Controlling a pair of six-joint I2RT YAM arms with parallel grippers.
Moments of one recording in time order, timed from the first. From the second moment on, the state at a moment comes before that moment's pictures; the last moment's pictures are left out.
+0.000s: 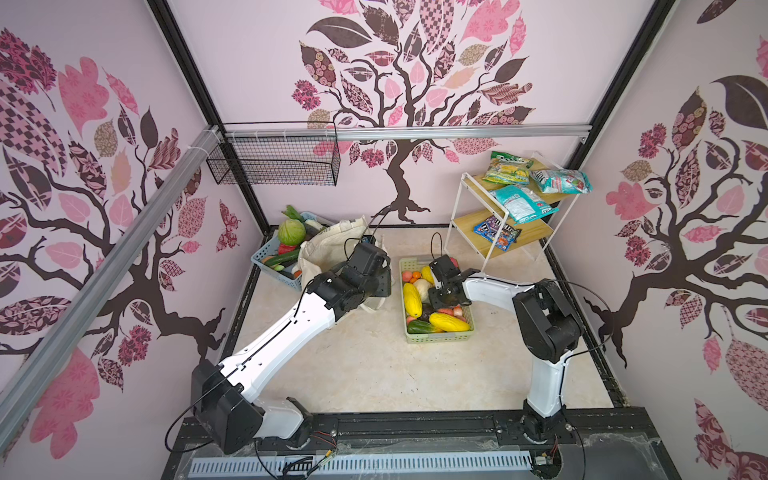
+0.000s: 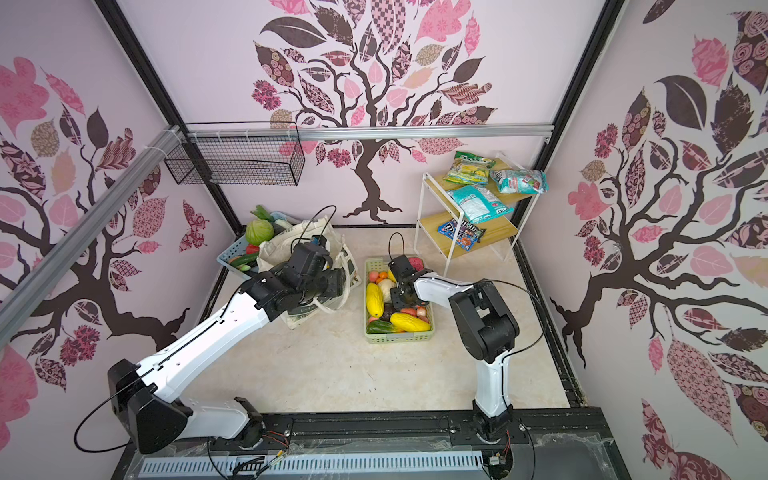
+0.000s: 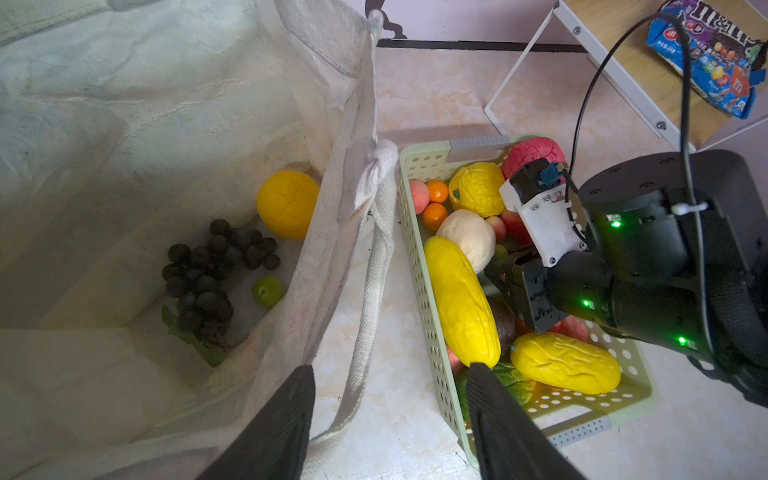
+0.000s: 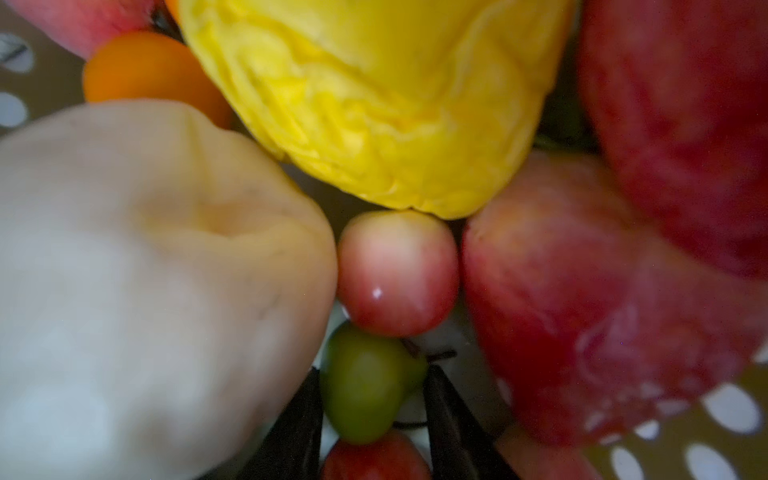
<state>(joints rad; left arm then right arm) -0.67 1.37 1.32 -0.73 -0.25 -0.46 0.51 1.93 1.25 -0.46 0.08 0.26</state>
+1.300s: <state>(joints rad) -0.67 1.37 1.32 -0.73 -0.25 -0.46 0.50 1.96 1.29 -0.48 0.05 0.21</state>
